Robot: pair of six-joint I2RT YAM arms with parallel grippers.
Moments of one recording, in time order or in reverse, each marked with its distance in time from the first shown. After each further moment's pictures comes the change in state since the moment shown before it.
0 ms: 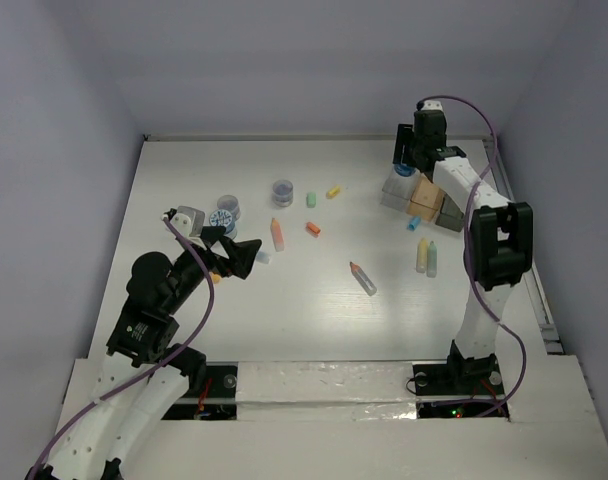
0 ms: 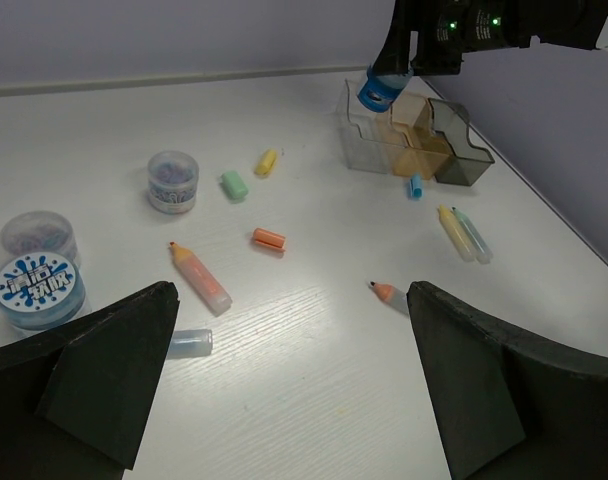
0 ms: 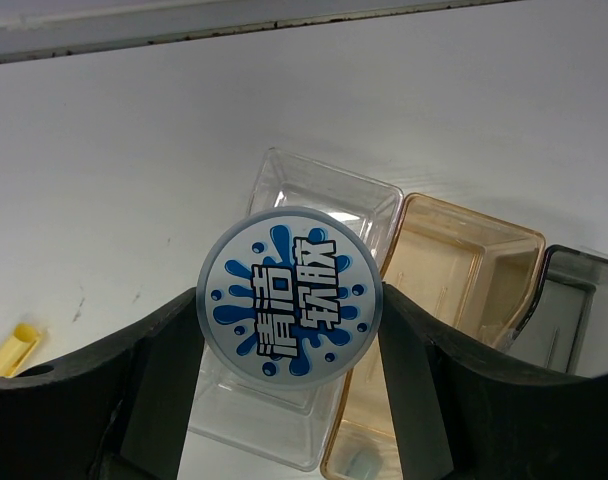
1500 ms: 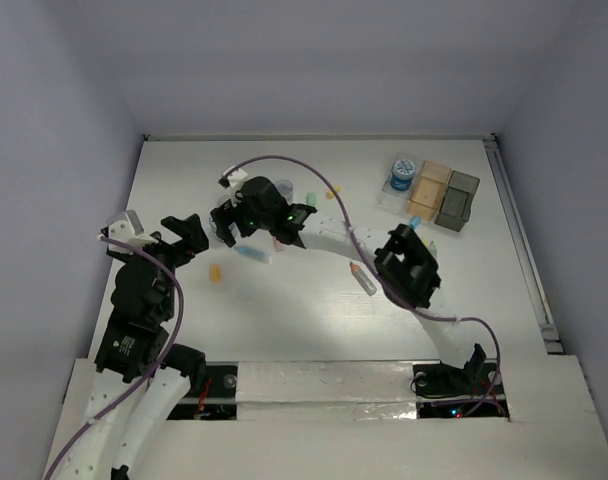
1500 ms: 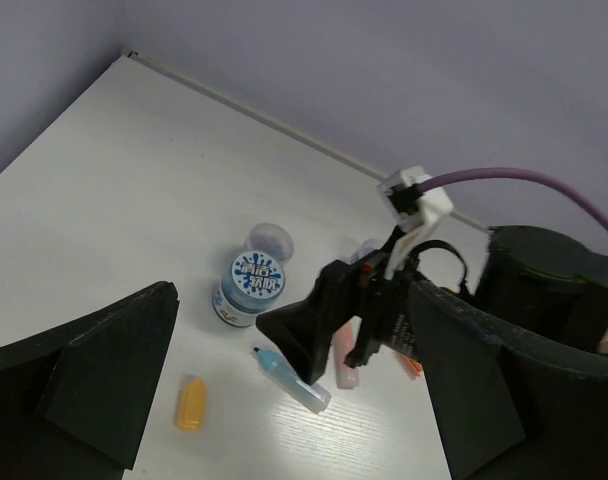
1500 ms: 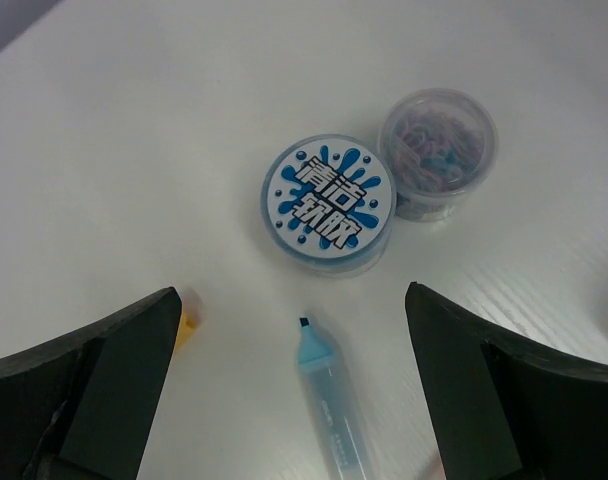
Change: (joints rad) left arm 0.070 -0.070 0.062 -0.123 -0.630 -0.174; right arm 0.782 0.269 0.231 0.184 -0.275 -0.024
